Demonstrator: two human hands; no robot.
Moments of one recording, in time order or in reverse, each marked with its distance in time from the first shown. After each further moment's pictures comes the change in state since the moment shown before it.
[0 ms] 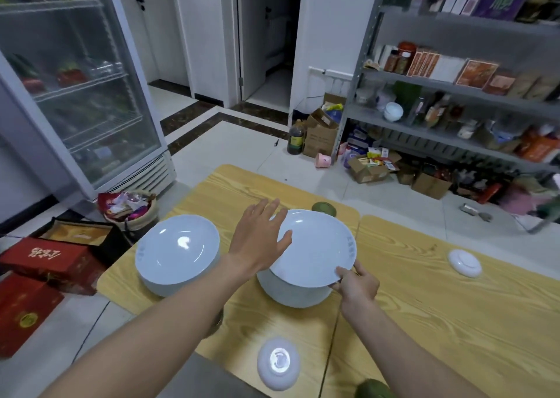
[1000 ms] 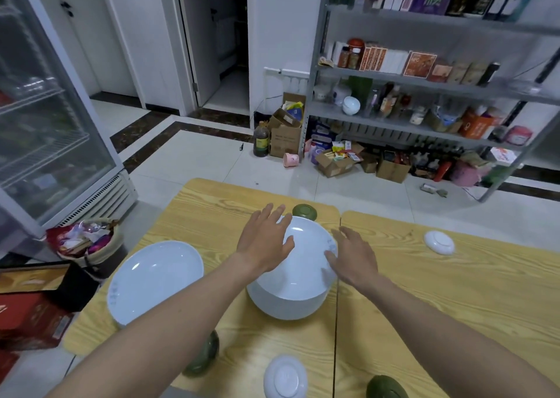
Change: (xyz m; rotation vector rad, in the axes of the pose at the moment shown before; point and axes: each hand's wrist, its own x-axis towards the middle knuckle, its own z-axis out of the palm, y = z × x) left_hand 0.049 0.000 0.020 -0.005 -0.114 0.196; right_hand 0.017 -0.056 0.011 -1.532 -0.113 -0.756
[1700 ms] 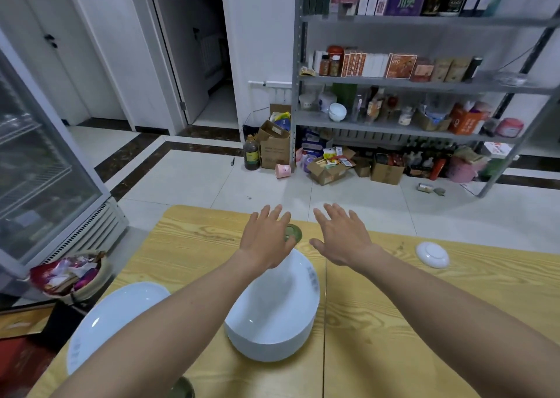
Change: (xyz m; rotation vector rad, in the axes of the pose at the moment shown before) left_hand 0.099 0.038 -0.011 0.125 -0.034 0.008; right_hand 0.077 0.023 -0.074 -0.319 -0.052 -0.206
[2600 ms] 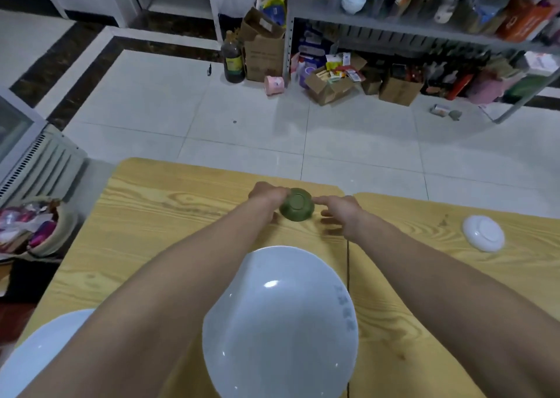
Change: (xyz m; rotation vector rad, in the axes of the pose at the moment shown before) left_hand 0.175 -0.063 0.142 -1.211 -0.464 -0.970; right_hand 0.179 -0.001 0.123 1.439 -0.408 0.960
